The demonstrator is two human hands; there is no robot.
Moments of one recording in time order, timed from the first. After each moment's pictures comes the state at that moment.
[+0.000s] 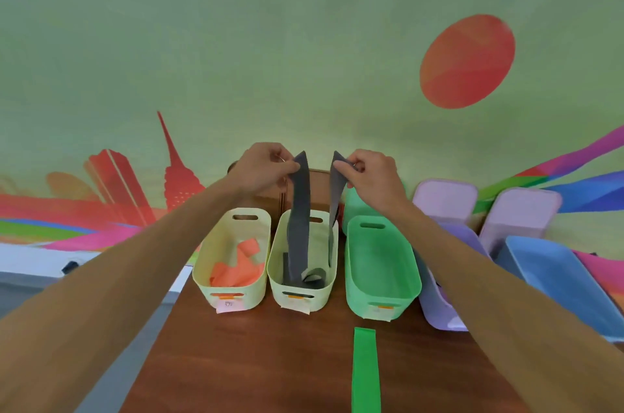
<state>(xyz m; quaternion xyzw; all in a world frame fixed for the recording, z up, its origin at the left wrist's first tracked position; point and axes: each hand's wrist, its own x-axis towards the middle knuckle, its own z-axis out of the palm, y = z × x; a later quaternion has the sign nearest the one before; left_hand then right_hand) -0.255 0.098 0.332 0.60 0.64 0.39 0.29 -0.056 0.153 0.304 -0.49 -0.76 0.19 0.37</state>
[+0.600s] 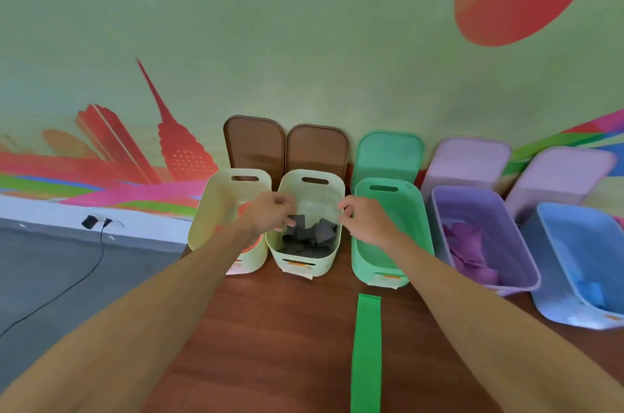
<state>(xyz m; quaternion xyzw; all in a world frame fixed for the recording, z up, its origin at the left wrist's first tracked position) -0.246 0.118 0.176 0.43 0.72 0.29 0.46 -0.041 0.172 0.152 -0.53 -0.79 0.31 0.10</state>
